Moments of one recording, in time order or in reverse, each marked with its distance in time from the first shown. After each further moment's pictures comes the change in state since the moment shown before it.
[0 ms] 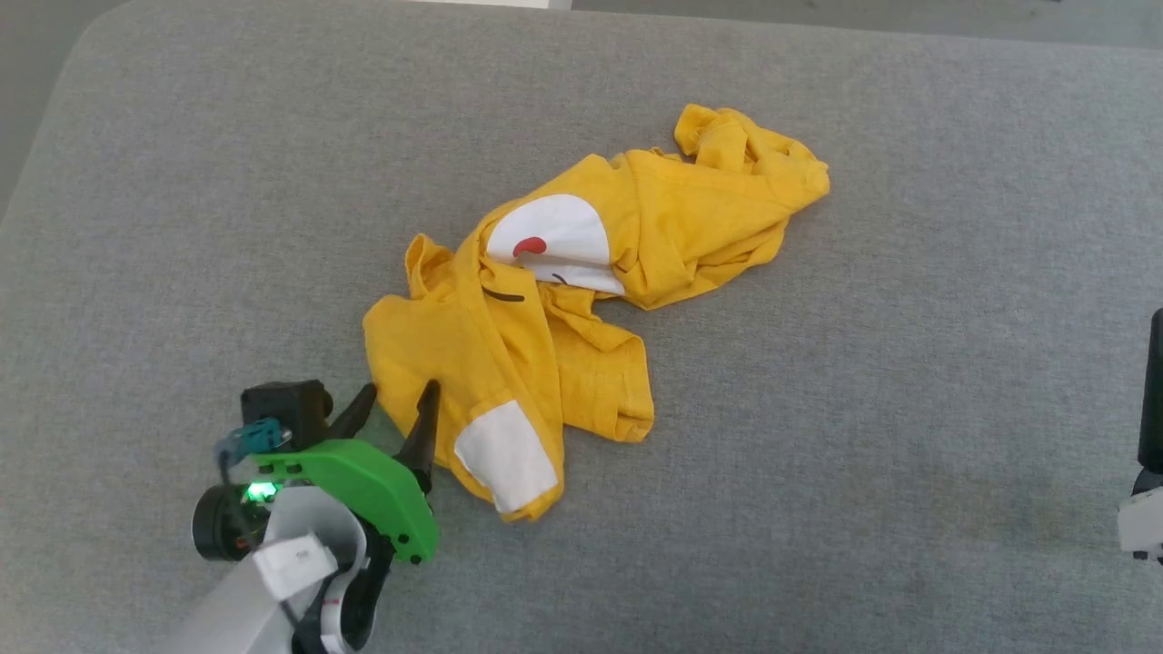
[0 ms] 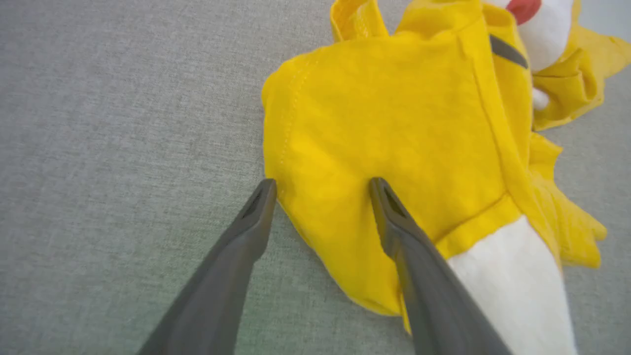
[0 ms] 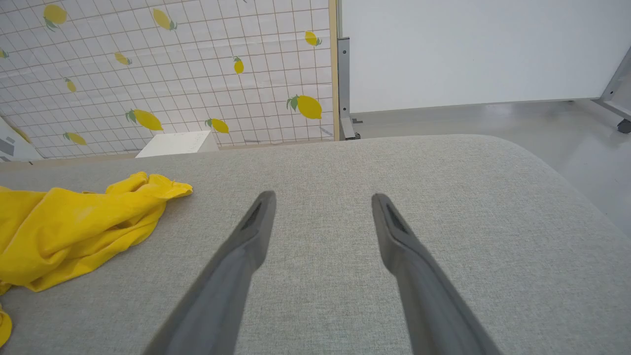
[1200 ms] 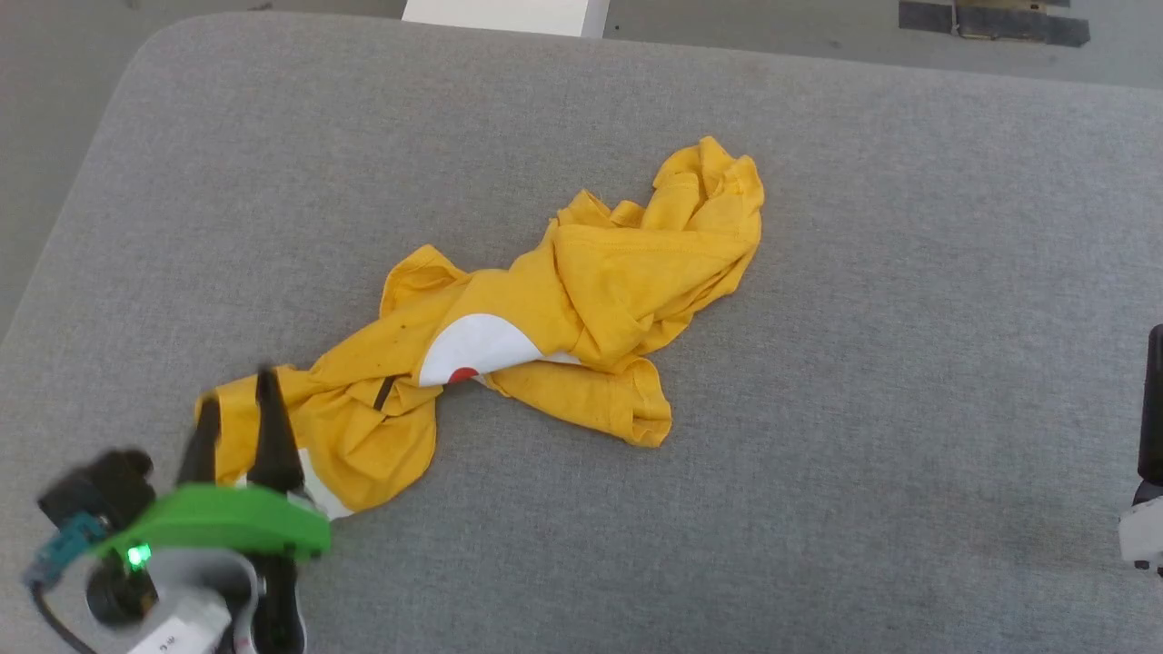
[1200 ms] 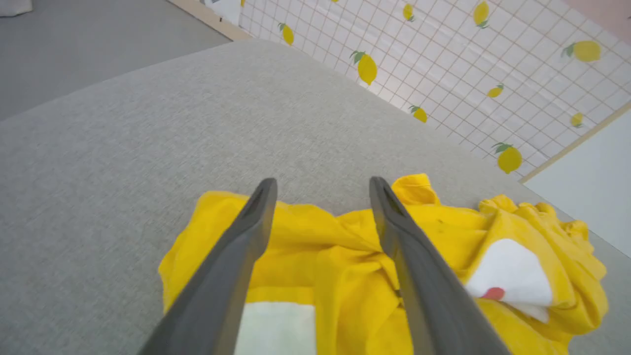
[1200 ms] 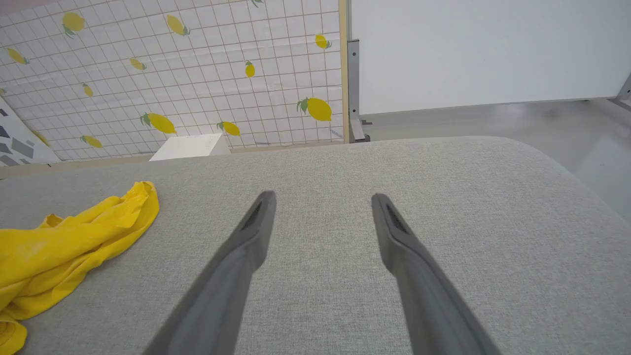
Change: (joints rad) left arm 0.216 -0.086 0.347 -0.088 -0.071 0.029 -0.253; right arm 0.012 0.000 -0.011 0.023 0.012 0.000 0.012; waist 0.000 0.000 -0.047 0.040
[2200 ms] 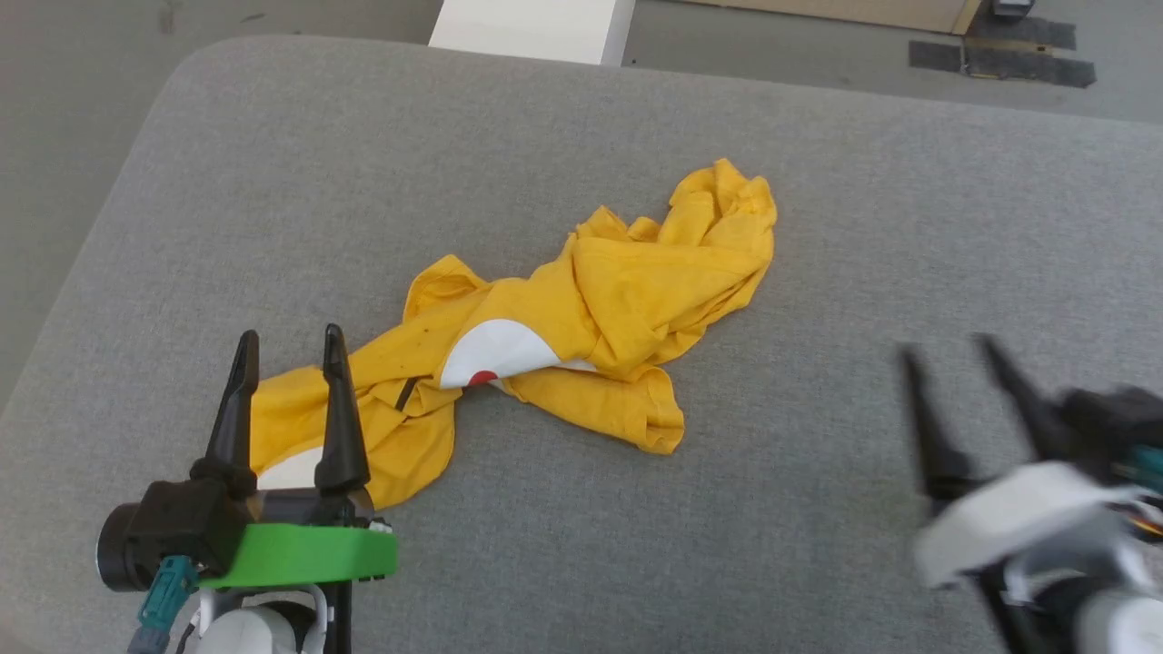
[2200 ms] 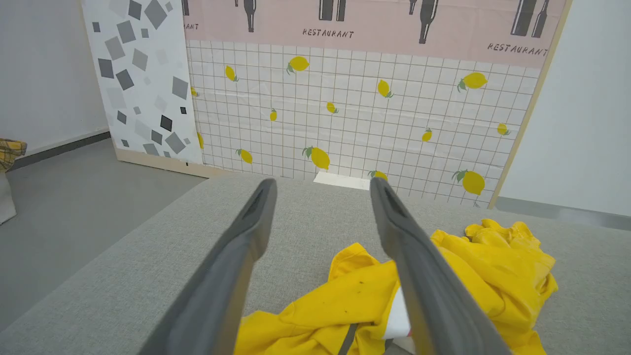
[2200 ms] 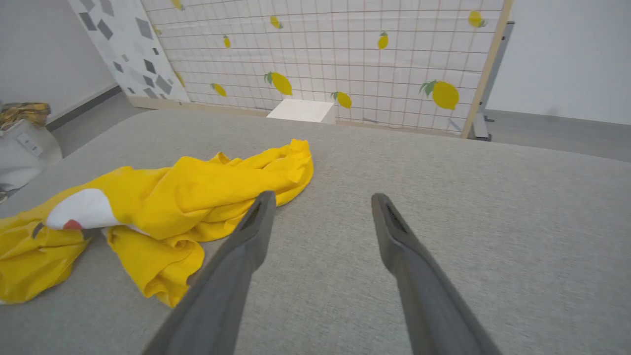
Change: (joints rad) left arm 0.058 -0.276 0.195 -0.156 0.696 -0.284 -0.005; right arm 0.016 -0.001 0.334 -0.019 -0.061 0.000 0.072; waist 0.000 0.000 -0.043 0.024
